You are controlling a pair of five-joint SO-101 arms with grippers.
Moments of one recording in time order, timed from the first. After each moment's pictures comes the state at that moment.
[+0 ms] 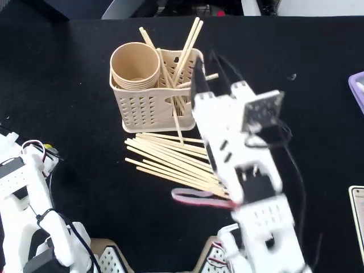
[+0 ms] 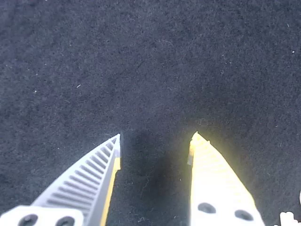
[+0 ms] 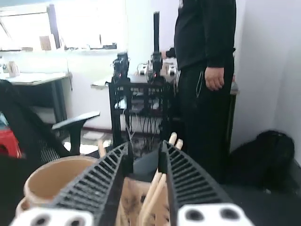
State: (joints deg) left arm -39.8 -34.2 58.8 46.3 20.9; right arm -14.9 -65.5 58.5 13.6 -2.6
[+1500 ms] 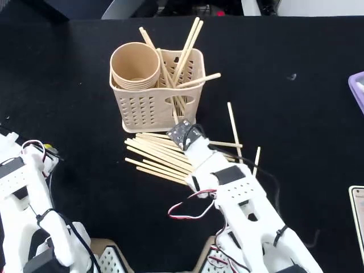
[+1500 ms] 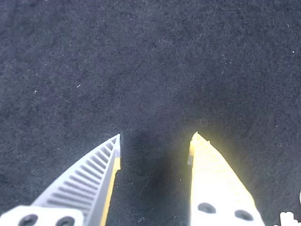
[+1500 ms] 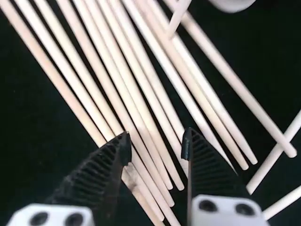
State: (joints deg) left arm -39.8 -34.2 58.8 46.3 20.9; right arm -19.4 -40.1 73.4 44.2 21.1
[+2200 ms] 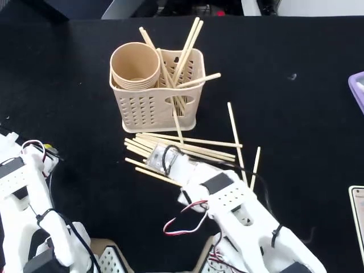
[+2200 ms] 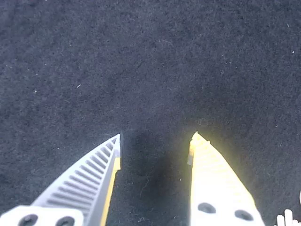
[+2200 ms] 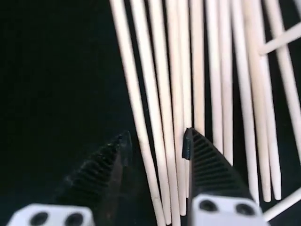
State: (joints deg) left arm -39.8 -34.2 58.8 46.3 20.9; right arm -28.6 -40.2 76.0 47.3 33.6
